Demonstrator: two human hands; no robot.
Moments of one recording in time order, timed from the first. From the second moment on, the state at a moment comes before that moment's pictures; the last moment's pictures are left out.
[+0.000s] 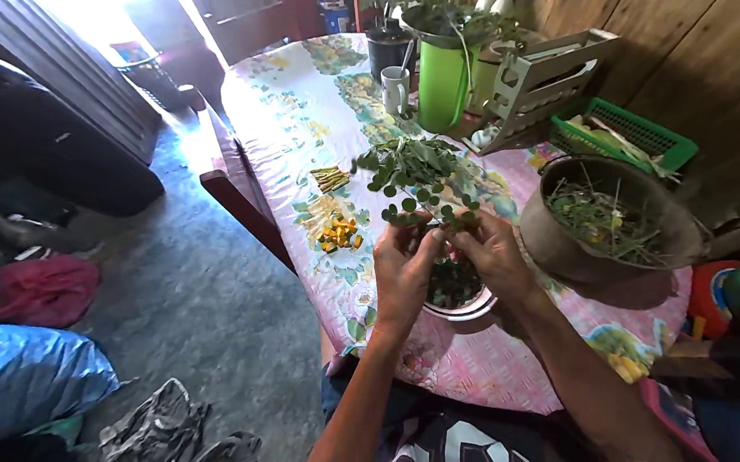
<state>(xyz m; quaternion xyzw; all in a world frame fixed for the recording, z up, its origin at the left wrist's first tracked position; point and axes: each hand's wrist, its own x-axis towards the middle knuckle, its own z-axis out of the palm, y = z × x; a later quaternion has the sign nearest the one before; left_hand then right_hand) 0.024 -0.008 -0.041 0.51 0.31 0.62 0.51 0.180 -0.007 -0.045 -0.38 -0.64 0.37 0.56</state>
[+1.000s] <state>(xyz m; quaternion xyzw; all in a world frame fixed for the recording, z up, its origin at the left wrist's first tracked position) 0.004 0.004 -0.032 0.71 0.28 0.49 0.41 0.188 -0.003 -0.046 -0.29 -0.61 0.50 0.54</state>
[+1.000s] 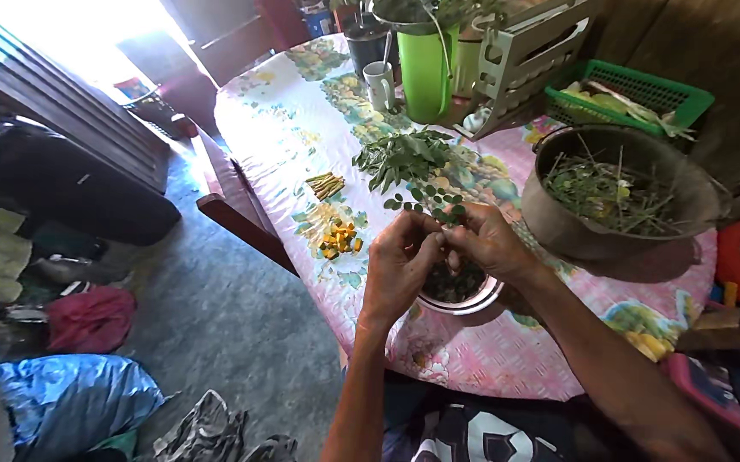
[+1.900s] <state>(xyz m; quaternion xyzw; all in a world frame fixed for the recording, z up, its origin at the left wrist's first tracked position) 0.015 0.009 -0.044 0.55 0.19 0.53 0.61 0.232 -0.001 -0.033 -0.30 -0.69 0.38 0.54</state>
